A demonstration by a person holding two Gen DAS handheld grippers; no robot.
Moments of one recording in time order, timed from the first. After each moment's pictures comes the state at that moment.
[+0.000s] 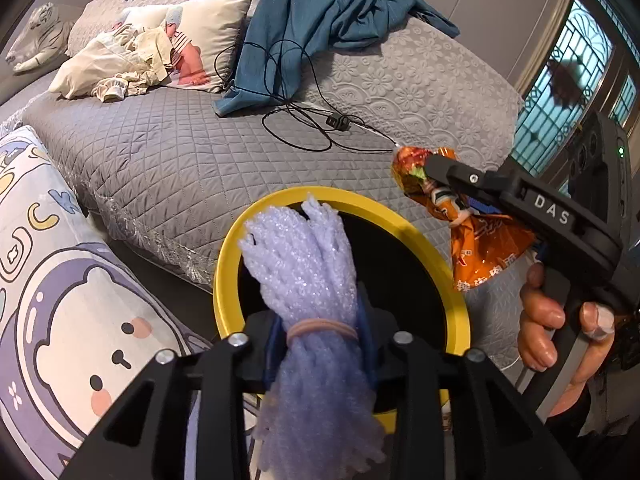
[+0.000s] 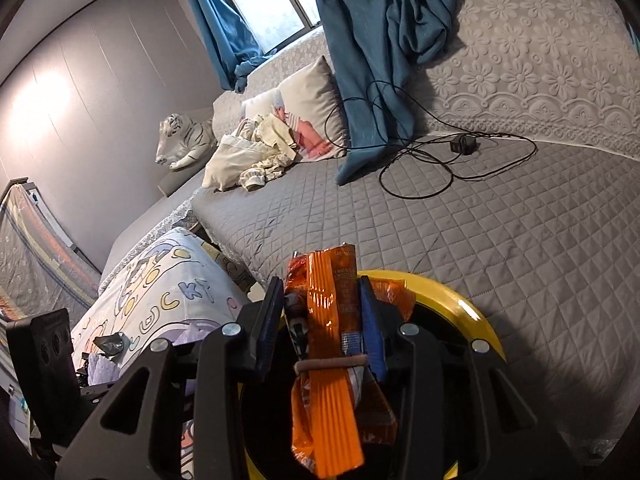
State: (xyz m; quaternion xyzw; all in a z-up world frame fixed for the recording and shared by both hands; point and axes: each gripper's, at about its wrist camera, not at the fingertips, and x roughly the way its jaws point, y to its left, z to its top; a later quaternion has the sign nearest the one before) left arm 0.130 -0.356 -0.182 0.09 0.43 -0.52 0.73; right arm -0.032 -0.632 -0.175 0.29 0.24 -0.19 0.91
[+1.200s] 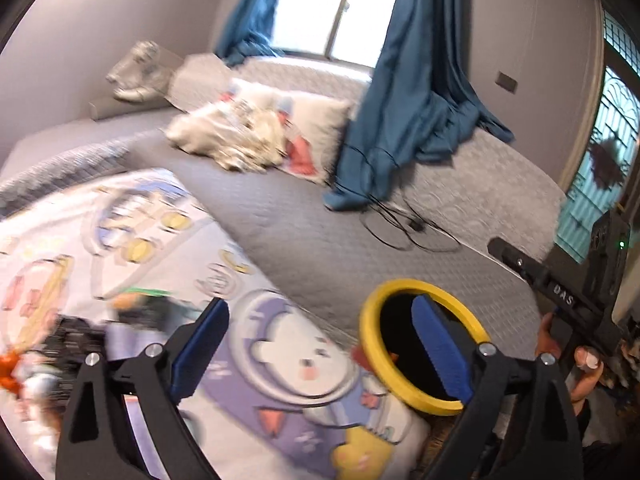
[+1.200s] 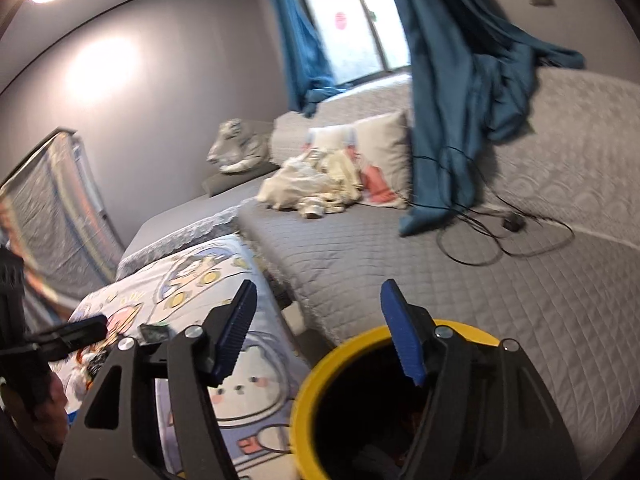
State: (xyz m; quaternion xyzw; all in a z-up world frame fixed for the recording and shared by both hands) left arm 0.155 -0.163 -0.073 0.01 0.31 -0.40 0.86; right arm -0.016 -0.535 -0.098 0.17 0.18 -0.11 0.96
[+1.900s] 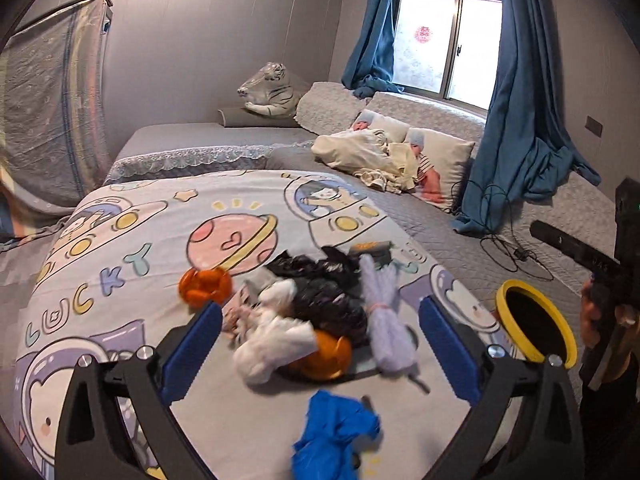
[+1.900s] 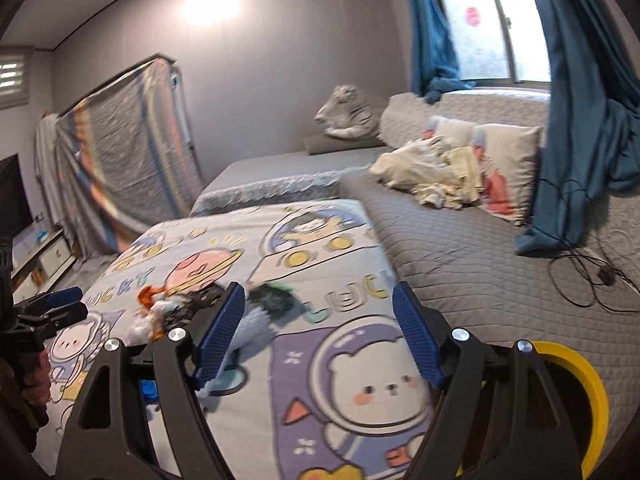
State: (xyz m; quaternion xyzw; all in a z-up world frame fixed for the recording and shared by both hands) left arm 0.124 0.051 -0.096 -0.01 0.29 -0.21 0.93; right arm 0.054 -0.379 -0.089 0.07 0.22 0.06 0.97
